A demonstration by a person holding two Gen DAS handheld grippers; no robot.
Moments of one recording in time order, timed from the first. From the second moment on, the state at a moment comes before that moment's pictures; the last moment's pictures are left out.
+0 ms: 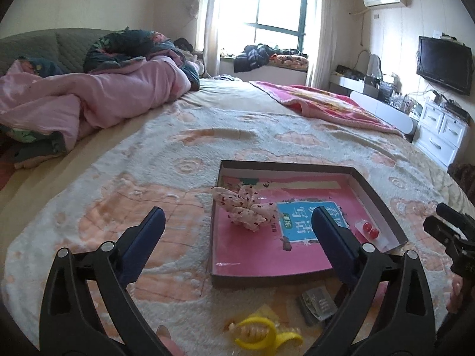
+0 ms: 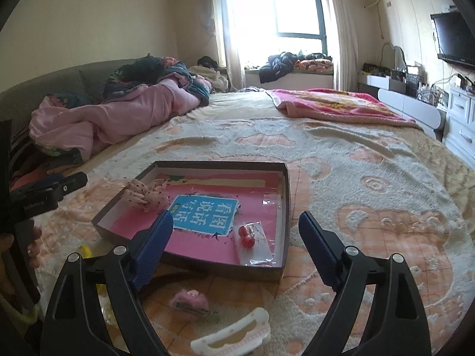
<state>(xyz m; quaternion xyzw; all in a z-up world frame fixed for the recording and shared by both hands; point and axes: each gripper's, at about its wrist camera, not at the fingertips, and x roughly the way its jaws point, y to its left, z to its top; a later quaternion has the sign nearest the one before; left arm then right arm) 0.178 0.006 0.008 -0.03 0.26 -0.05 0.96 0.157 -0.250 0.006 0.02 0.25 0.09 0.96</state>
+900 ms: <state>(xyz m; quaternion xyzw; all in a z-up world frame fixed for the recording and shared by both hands) 0.113 0.038 0.003 -0.05 0.27 -0.03 0.96 0.093 -0.231 -0.010 -0.02 0.27 0.12 0.95</state>
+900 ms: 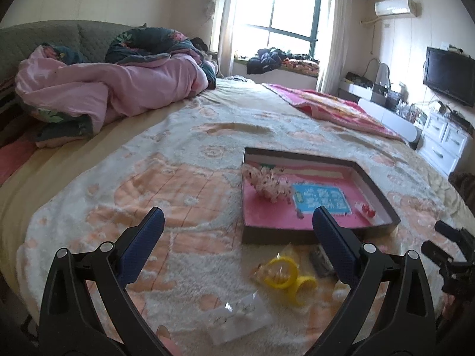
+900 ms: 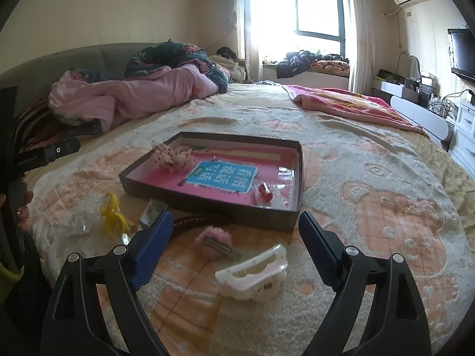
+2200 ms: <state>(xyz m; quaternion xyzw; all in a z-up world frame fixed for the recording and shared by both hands) 0.113 -0.003 -0.093 0.09 0.42 -0.09 0.90 0.124 -0.242 -0.077 0.00 0.38 0.11 0.92</state>
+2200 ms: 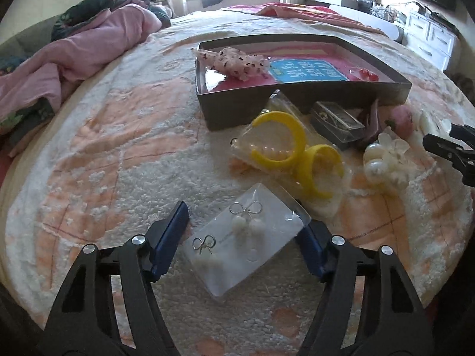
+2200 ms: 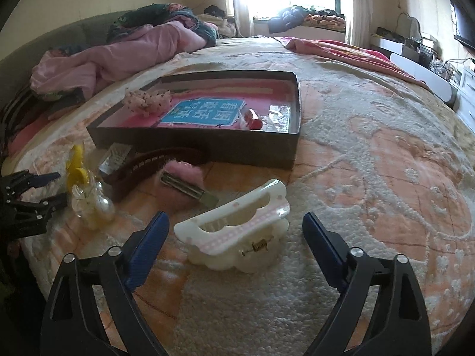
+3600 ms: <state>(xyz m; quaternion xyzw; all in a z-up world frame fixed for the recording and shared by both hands) 0.135 -0.030 -0.019 0.02 0.33 -0.14 0.93 0.110 -0.255 -0.030 0.01 0.32 0.10 0.94</state>
